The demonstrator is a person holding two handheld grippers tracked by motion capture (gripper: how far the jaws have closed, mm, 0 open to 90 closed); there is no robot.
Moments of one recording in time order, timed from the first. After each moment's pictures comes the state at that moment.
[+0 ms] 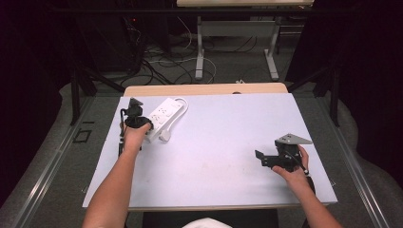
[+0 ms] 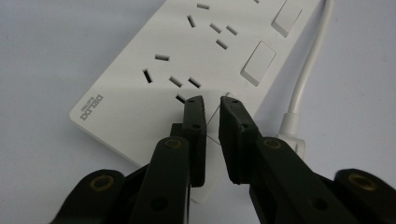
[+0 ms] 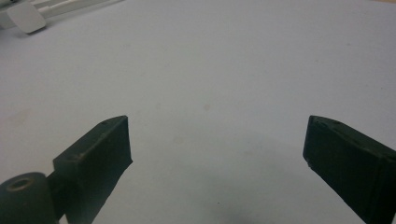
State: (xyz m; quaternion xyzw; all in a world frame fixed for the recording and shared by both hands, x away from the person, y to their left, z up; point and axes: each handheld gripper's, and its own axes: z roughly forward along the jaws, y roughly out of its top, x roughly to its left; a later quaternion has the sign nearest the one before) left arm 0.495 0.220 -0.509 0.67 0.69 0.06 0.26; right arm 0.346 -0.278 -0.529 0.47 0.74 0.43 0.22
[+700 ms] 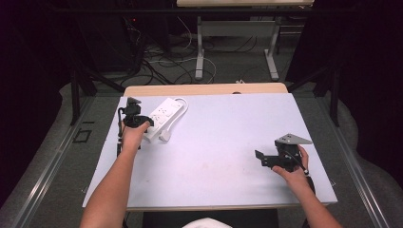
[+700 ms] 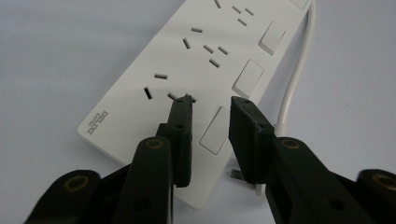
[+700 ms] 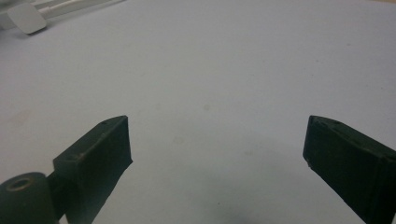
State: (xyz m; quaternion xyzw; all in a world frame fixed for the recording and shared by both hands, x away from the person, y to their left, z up) left arm 0.492 0.223 -0.503 0.67 0.68 0.08 0.29; right arm 0.345 -0.277 -0.529 0.47 0.73 0.43 0.22
